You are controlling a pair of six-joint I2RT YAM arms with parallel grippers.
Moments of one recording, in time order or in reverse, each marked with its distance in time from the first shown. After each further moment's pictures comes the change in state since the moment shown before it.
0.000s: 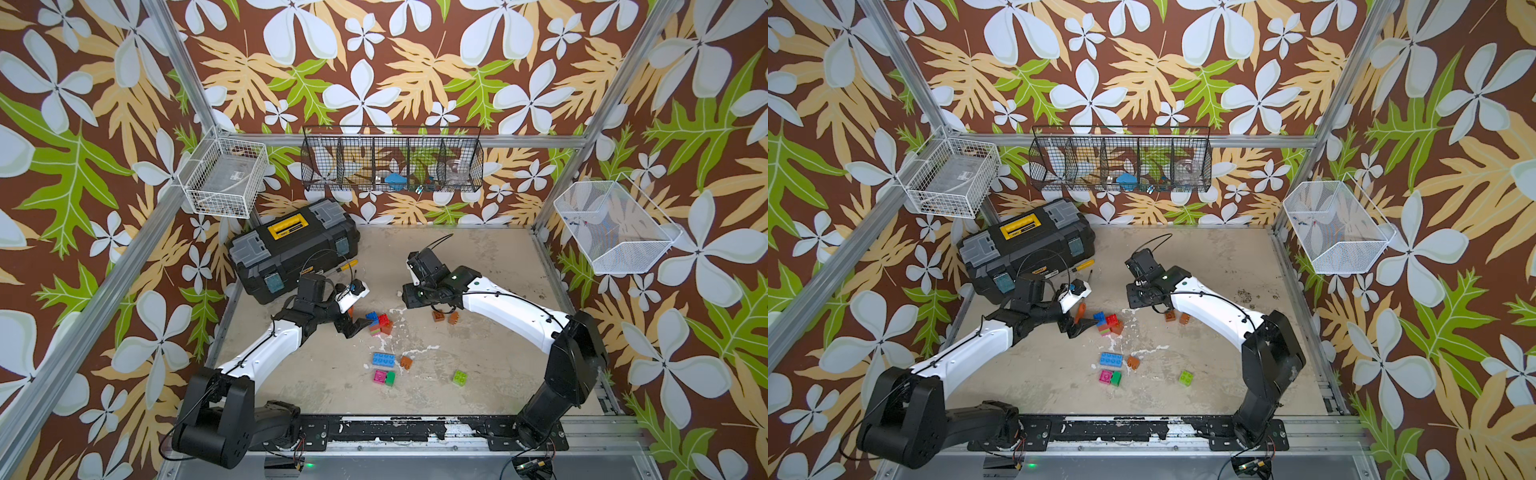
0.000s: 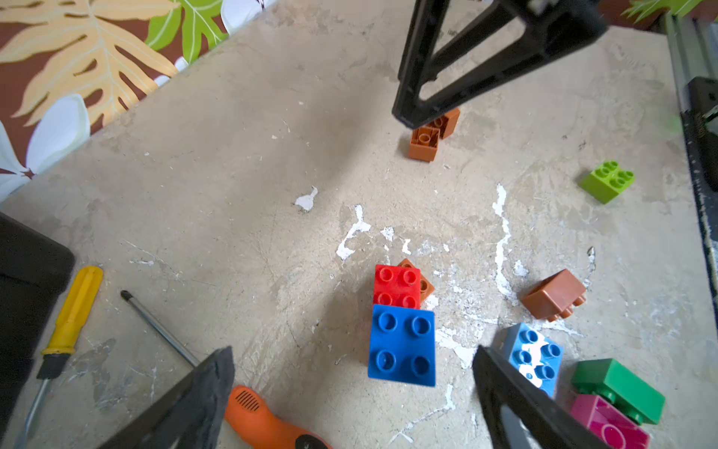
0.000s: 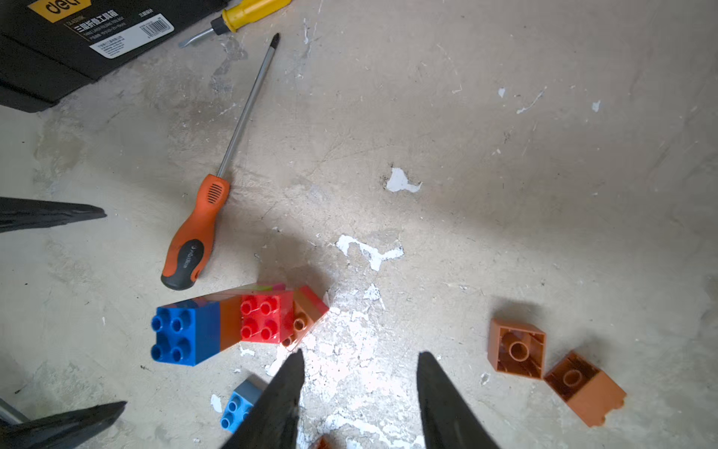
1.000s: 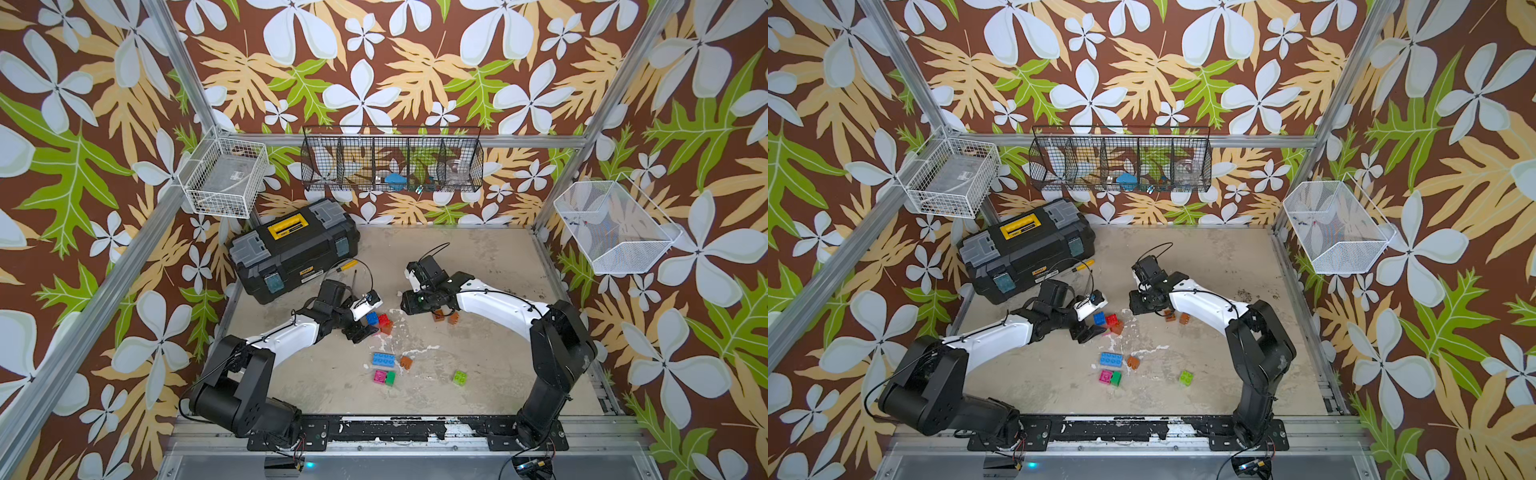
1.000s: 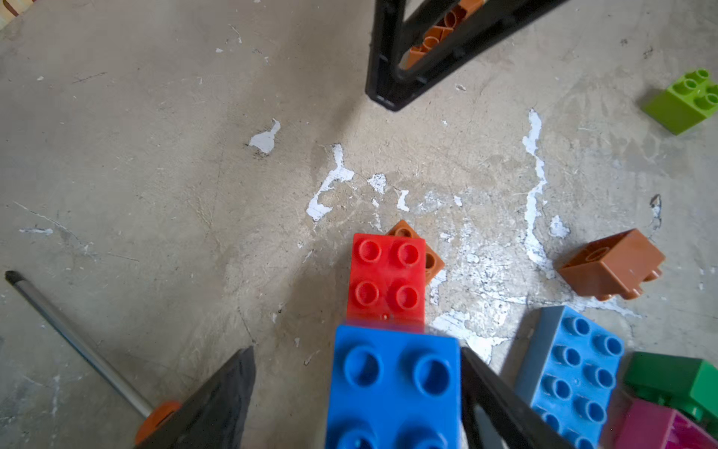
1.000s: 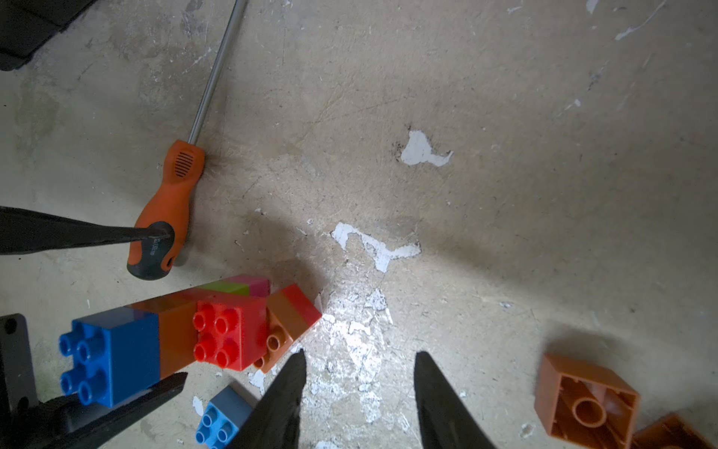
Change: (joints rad) left arm -0.107 0.149 -0.008 0.033 -0.134 0.023; right arm -0.051 0.097 -0.066 0.118 -0.158 -0.037
